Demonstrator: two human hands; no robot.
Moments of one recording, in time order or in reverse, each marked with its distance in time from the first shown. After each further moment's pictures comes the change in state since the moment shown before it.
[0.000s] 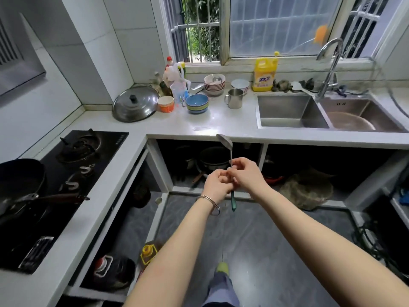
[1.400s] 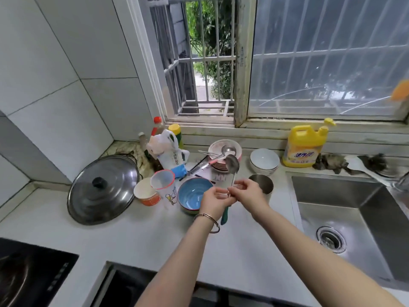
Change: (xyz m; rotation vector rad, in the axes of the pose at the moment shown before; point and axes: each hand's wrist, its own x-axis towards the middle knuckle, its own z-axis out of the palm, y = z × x) left_hand 0.597 0.132 -0.067 0.016 0.119 -0.086; right_hand 0.612 -0.091 0.029 0.104 -0.021 0.069
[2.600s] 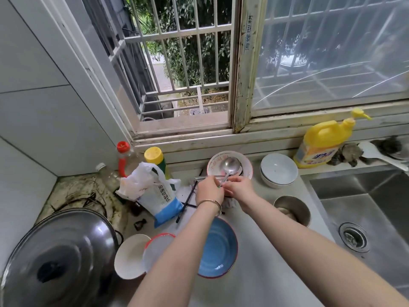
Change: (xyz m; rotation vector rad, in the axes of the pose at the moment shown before) left_hand 0.276 0.010 -0.039 0.746 -0.001 0.052; right_hand 0.232 0.007 0.098 0.352 0.208 0.332
